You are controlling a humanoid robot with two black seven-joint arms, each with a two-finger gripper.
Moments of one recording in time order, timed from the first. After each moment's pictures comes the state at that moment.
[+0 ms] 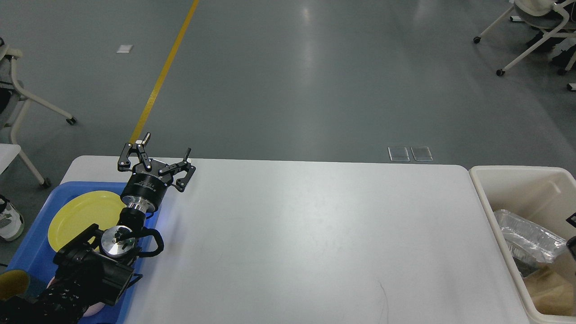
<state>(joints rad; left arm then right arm) -0.62 0.09 -1.08 -0.34 -0.23 -0.70 -0.11 0.73 -0.47 -1.23 0.11 0.46 -0.04 -0.18</state>
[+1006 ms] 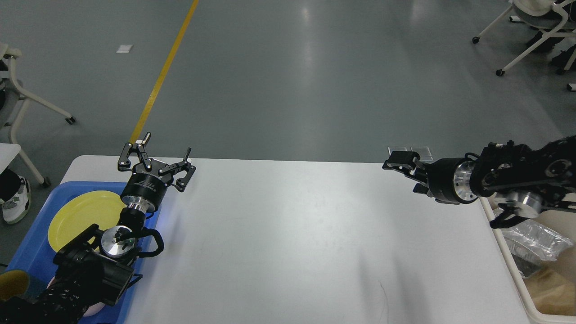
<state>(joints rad) -0.62 0.09 -1.08 -0.34 -0.23 -0.70 -0.11 1.64 -0.55 -0.95 1.44 0.05 -0.16 0.19</state>
